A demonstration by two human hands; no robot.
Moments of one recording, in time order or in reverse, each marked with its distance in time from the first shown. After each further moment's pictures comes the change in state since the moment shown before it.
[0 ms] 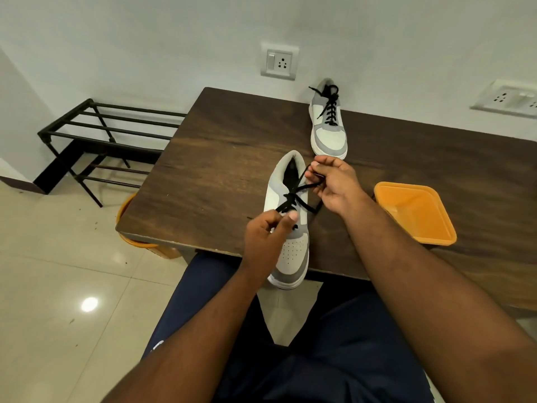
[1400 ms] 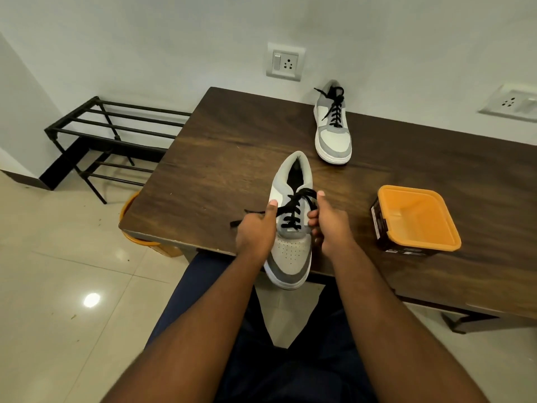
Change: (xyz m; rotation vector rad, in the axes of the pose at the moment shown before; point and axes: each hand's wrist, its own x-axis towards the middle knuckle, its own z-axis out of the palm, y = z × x) left_hand 0.028 -0.005 -0.005 0.476 0.060 -0.551; right_hand -0.048 0.048 -0.008 -0.416 0.241 0.239
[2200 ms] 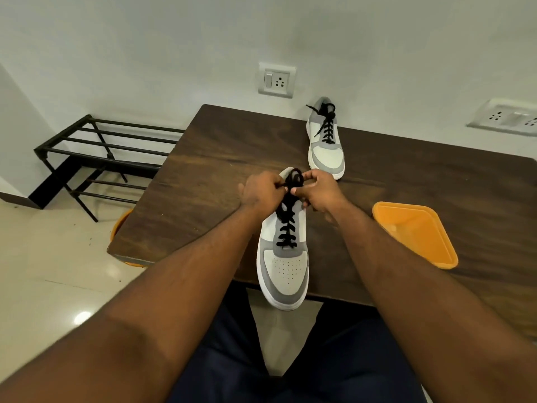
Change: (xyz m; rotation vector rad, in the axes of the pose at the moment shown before) left_hand 0.083 0.083 0.000 0.420 -0.069 0.444; right_hand 0.050 -0.075 0.010 -0.288 -0.231 -0.468
